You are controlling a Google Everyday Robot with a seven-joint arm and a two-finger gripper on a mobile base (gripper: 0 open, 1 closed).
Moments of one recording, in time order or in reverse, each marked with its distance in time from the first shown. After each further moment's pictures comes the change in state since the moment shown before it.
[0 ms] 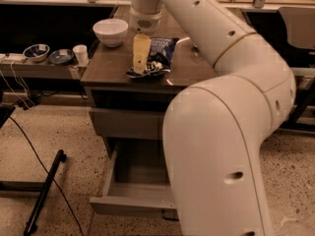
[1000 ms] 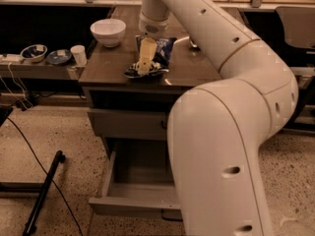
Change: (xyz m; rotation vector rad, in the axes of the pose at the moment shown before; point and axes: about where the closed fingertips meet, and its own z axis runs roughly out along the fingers) arm 0.025 -0.029 0.023 0.058 -0.016 0.100
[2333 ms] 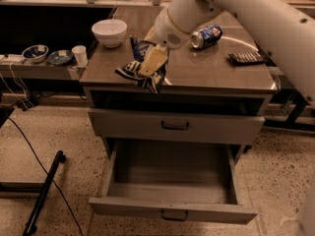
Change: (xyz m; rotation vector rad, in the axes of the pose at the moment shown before) arm -0.002 0.093 -0.075 0.008 -0.433 -0.105
